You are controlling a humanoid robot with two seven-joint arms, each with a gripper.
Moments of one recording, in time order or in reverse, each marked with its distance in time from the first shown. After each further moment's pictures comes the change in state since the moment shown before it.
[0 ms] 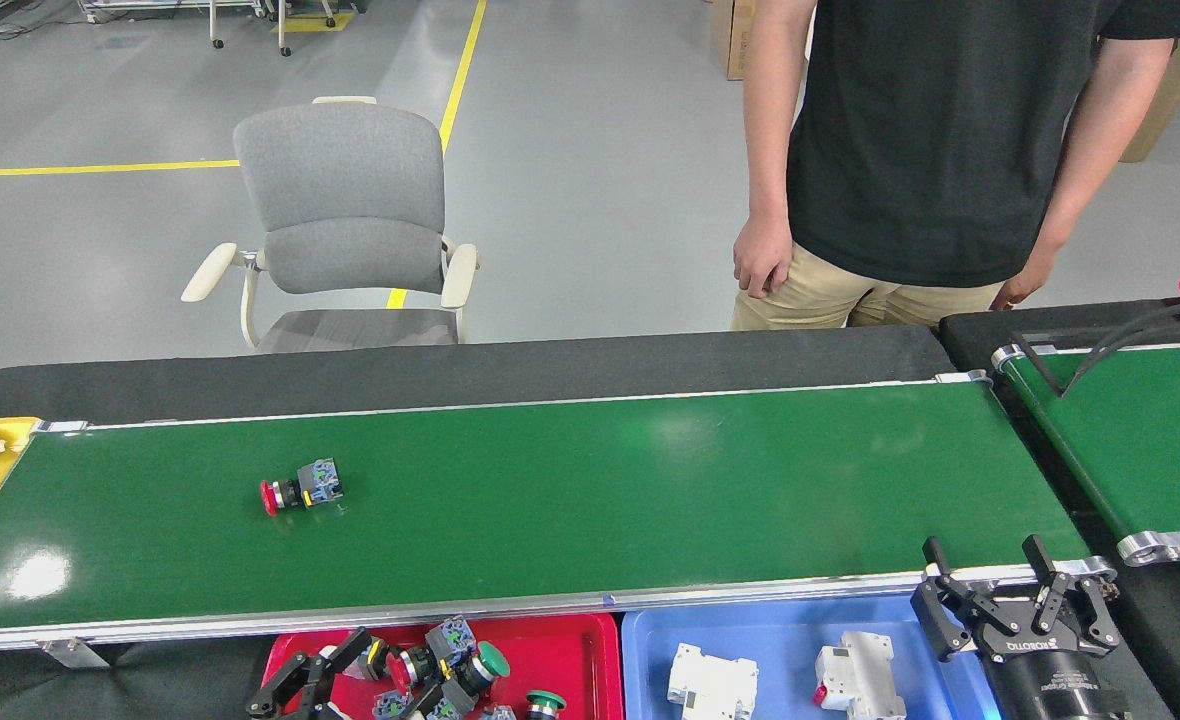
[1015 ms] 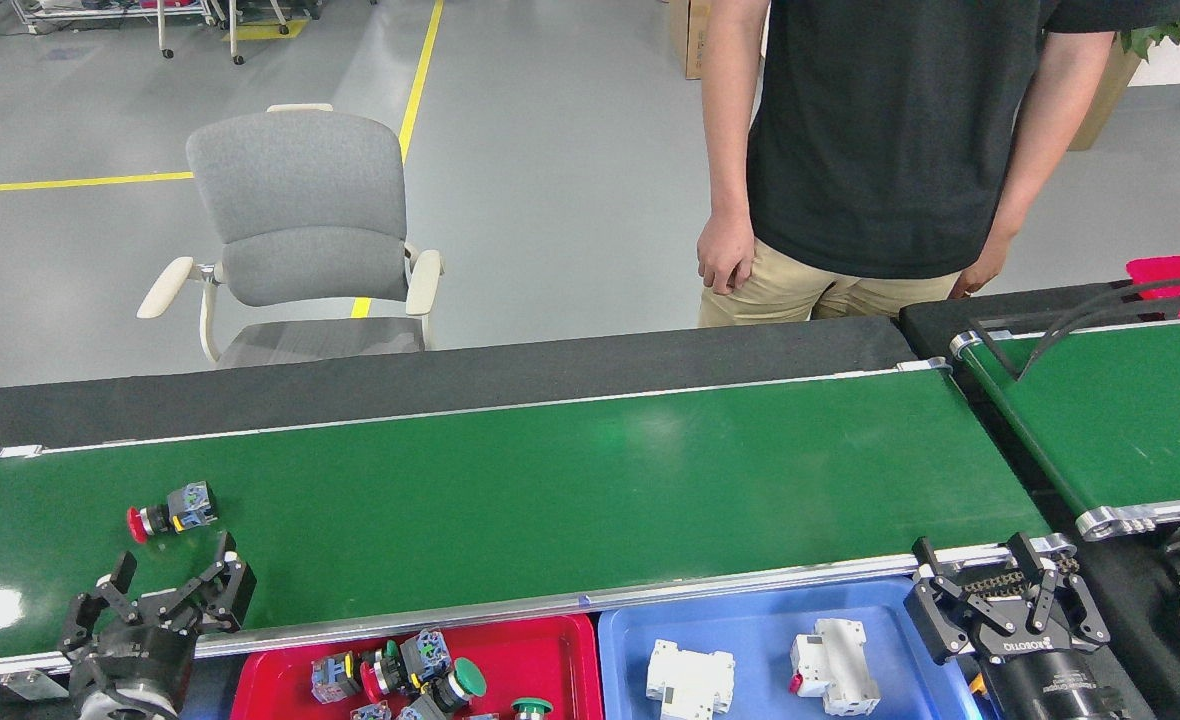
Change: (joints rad) left arm -0.388 0.129 0.051 0.423 -0.153 0.595 -0.003; right arm 0.004 0.000 -0.008 -0.013 -0.060 -0.077 0.007
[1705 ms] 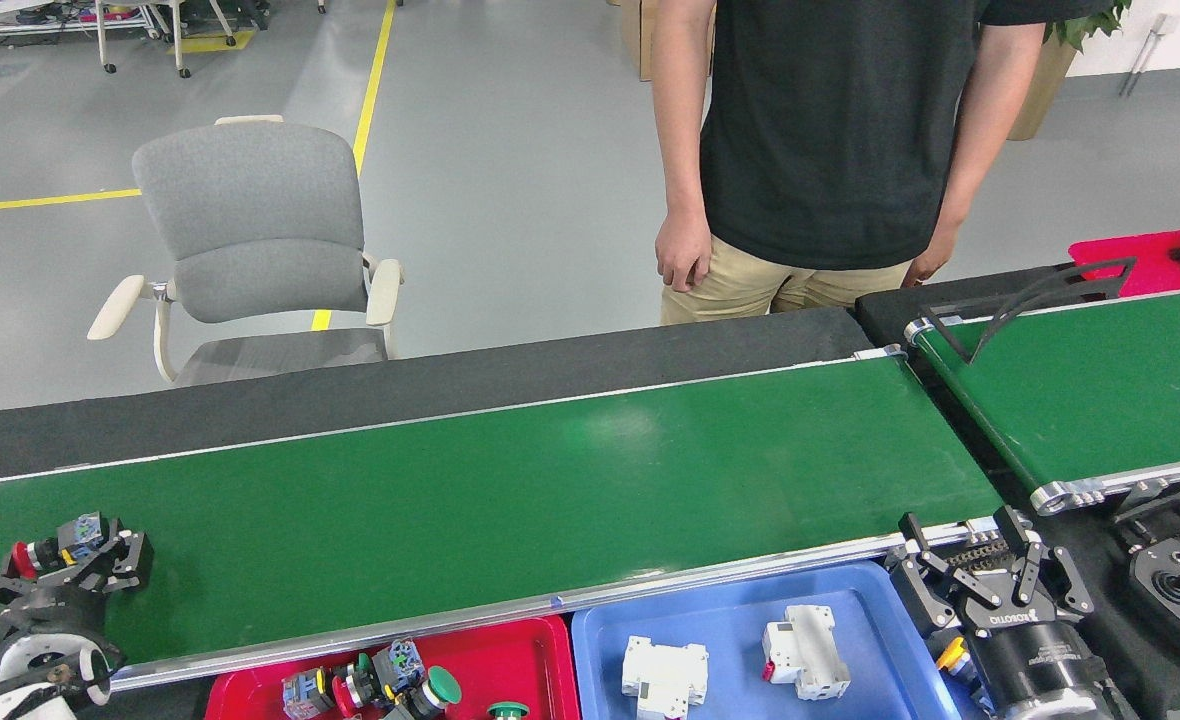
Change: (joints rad) left arm -0.261 0.153 -0.001 0.463 0.000 0.199 0.005; right arm -0.064 0.000 0.027 0.022 0.005 -0.001 0.004
